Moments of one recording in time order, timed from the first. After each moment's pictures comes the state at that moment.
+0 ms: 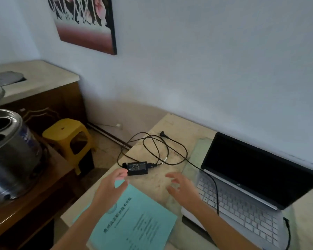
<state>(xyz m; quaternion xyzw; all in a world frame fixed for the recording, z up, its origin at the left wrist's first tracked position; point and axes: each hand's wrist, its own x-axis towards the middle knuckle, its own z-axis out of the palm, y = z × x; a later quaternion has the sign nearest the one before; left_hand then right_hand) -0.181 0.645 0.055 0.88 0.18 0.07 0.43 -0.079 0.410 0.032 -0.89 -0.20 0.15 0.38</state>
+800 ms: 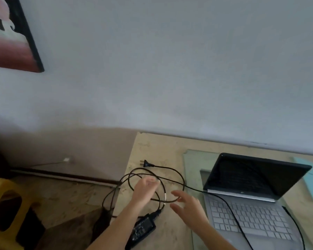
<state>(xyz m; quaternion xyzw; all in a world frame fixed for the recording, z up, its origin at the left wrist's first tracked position) 0.071 0.670 0.033 0.78 0.08 -0.19 0.59 0.006 0.502 0.019 -0.93 0.07 0.07 0.35</state>
